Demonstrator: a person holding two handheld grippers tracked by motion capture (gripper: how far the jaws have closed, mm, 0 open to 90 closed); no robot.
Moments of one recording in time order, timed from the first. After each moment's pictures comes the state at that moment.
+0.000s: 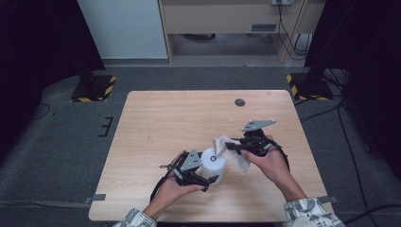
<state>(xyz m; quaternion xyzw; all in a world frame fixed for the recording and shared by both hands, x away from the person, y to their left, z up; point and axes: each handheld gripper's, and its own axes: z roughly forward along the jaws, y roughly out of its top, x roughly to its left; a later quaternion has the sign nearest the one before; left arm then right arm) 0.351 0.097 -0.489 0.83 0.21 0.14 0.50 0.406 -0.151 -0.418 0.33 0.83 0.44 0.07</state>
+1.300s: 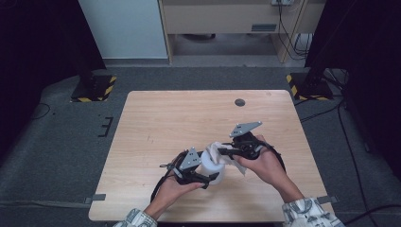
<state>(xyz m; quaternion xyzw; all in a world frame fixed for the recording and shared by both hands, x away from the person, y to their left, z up) 0.354 0.098 -0.489 0.82 0.22 0.13 0.51 0.395 -0.122 -0.407 0.27 0.87 0.40 0.08</state>
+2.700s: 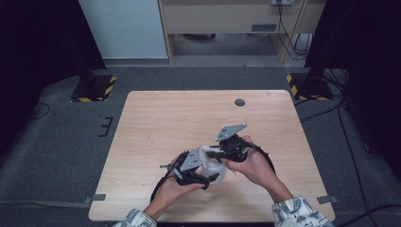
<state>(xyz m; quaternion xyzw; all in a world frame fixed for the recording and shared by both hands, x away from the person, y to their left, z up) 0.352 0.098 -0.489 0.83 0.21 0.14 0.50 0.384 -0.087 -0.405 0.21 0.89 0.40 0.07</state>
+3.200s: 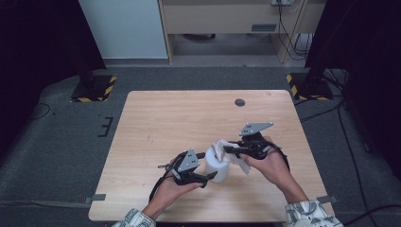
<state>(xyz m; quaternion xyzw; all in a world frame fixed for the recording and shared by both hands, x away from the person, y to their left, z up) 0.350 0.102 -0.488 0.83 0.20 0.15 0.51 0.398 -0.151 -0.417 0.29 0.85 0.44 0.07</state>
